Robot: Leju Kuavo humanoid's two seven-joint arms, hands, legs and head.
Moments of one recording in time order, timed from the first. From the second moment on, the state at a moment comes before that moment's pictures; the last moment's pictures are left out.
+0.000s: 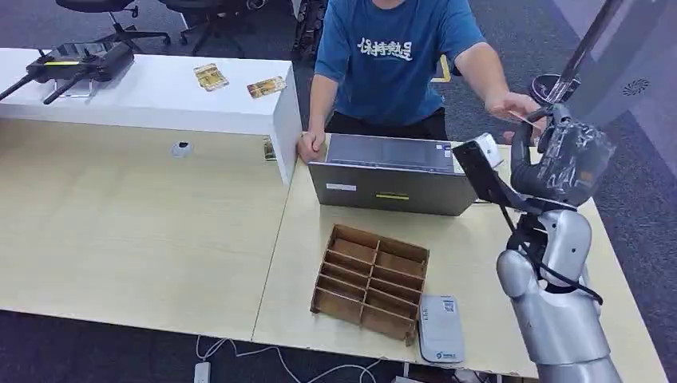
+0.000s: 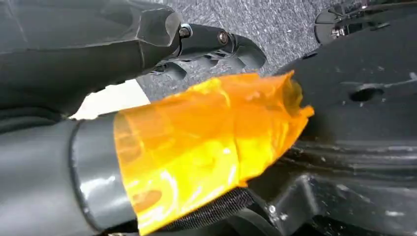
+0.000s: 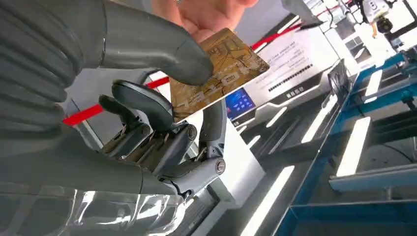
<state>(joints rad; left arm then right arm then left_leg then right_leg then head) 0.15 0.00 -0.46 0.01 0.46 -0.24 -0.21 -0.62 -0.07 0.30 -1.34 1.16 -0.48 0.33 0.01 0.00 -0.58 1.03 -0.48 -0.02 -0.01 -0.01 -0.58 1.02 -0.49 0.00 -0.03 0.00</state>
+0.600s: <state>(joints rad) 0.13 0.02 -0.48 0.01 0.42 -0.24 -0.21 -0.77 -0.04 0.34 -1.16 1.25 -0.45 0.38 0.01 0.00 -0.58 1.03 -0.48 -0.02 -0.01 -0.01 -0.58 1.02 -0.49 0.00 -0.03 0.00</state>
